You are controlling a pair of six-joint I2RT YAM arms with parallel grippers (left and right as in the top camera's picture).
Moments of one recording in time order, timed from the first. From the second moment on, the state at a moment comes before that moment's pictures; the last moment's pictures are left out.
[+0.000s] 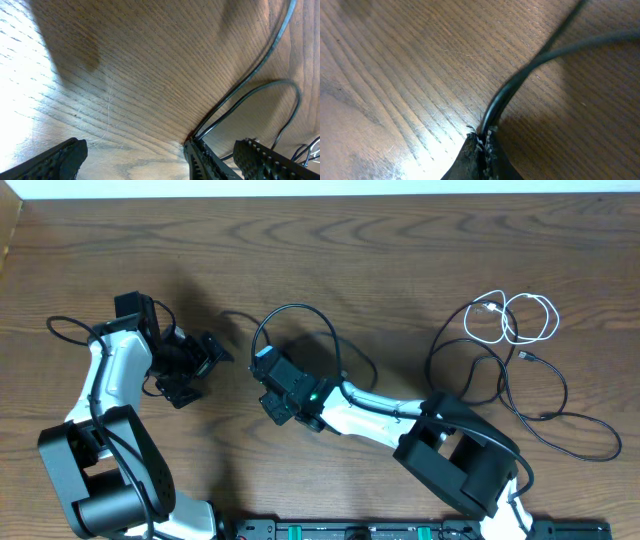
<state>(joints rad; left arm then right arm) 0.29 1.70 1.10 -0.94 0.41 -0.44 0.99 2.09 1.26 -0.14 0.00 0.31</state>
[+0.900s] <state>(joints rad) 0.29 1.70 1.10 -0.94 0.41 -0.44 0.41 1.69 1.24 -0.54 0.16 0.20</state>
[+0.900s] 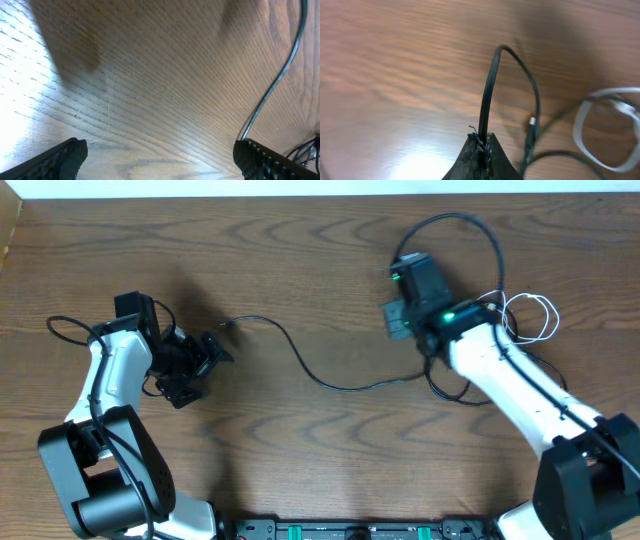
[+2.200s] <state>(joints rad) 0.29 1.70 1.10 -0.94 0.41 -0.44 0.22 1.69 1.24 -0.73 0.06 0.18</state>
